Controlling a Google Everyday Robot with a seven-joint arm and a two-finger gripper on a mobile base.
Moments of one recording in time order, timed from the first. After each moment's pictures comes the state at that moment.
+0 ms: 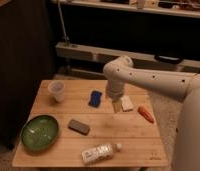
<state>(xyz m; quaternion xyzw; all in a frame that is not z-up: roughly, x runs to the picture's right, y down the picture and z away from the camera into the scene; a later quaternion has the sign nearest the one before) 0.085 0.076 0.782 -0.31 -0.09 -0.20 0.92</state>
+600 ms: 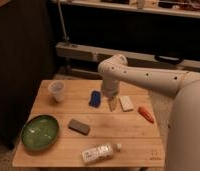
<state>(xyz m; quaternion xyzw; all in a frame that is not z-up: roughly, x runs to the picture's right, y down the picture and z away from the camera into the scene) 0.052 0.068 0.787 -0.31 -0.10 -0.23 0.92</state>
